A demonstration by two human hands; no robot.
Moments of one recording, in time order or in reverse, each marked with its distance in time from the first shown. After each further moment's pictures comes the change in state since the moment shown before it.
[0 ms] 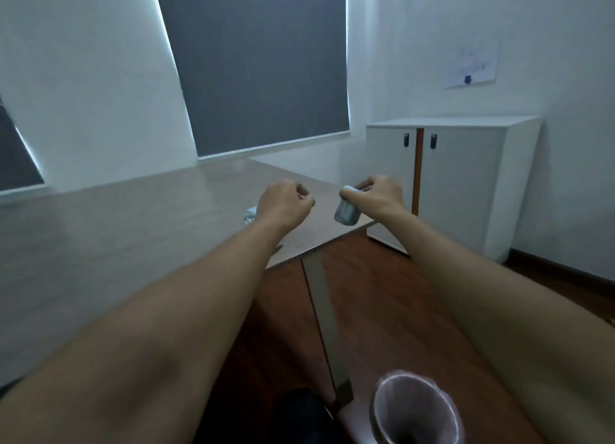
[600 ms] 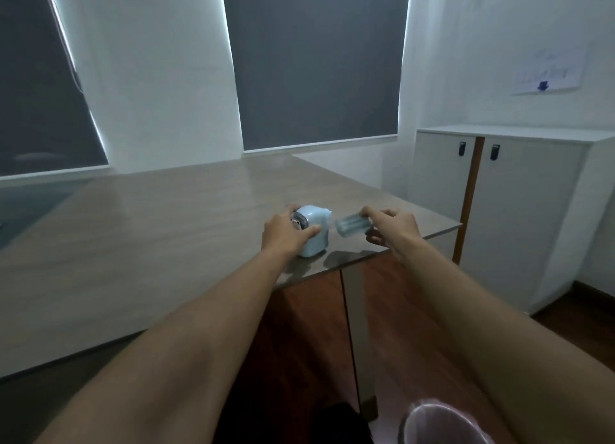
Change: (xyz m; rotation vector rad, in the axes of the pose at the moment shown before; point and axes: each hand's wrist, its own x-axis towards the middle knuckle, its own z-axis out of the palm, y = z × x) left_hand 0.000 -0.102 0.001 -0.270 0.107 -0.271; right_hand 0.014 0.001 0.089 0.562 -0.167 0.308
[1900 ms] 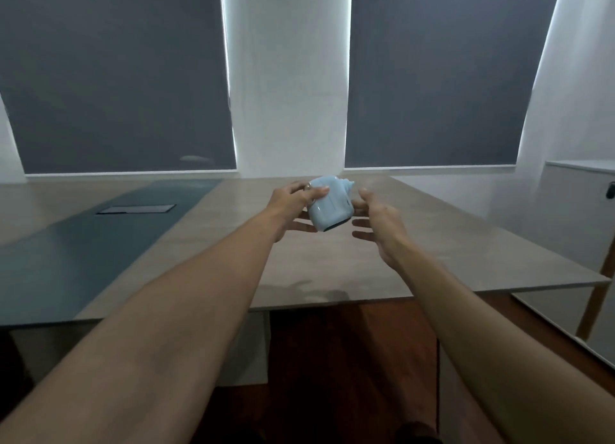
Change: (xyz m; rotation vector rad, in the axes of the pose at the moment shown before) left_hand -0.026 -0.022 -0.211 -0.524 0.028 -0.174; right_hand -0.113 -0.055 0.182 0.084 -0.487 -0.180
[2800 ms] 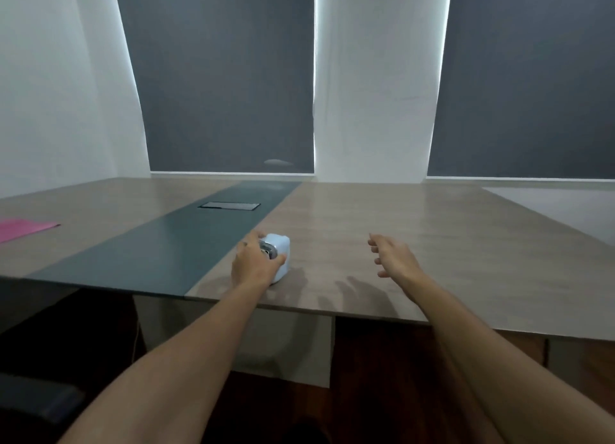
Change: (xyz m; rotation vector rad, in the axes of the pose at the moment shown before) left_hand -0.072 -0.097 -0.168 0.765 0.785 -0.077; right_hand -0.007 0.051 0.105 -0.355 -0.256 0.042
